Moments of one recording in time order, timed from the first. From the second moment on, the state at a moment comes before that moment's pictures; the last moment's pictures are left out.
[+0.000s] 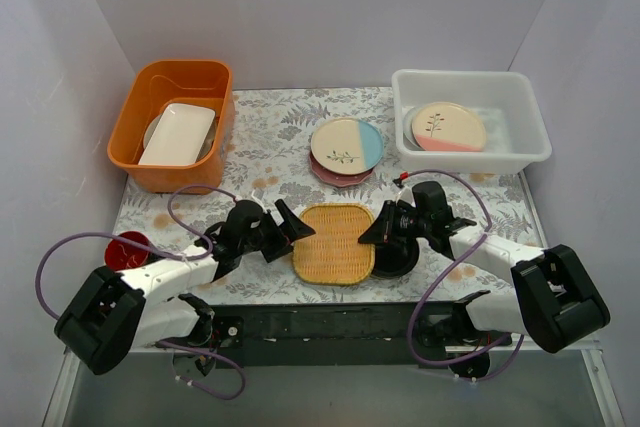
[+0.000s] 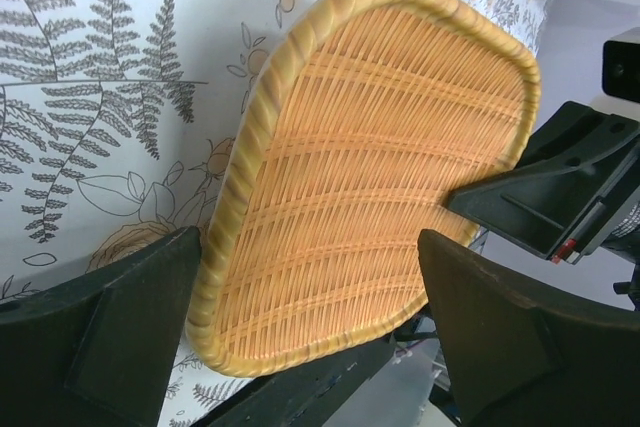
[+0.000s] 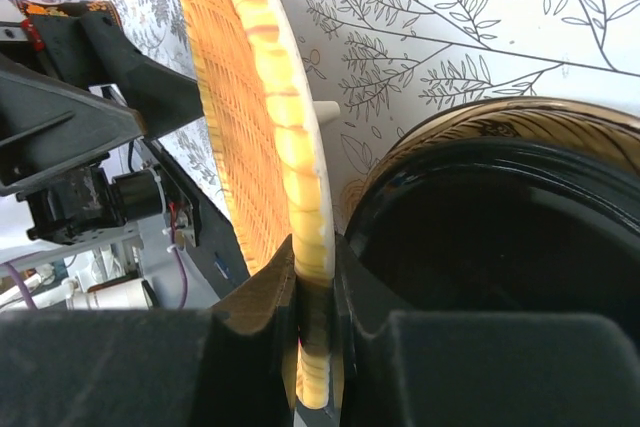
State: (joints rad) left arm -0.64 1.15 0.34 0.18 0.21 -1.17; right arm 0.46 1.26 0.43 0.11 -0.63 0.77
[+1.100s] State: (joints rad) left arm -0.64 0.91 0.65 -0.34 -0.05 -1.03; right arm 0.46 1.17 0.60 -0.07 -0.59 0.74
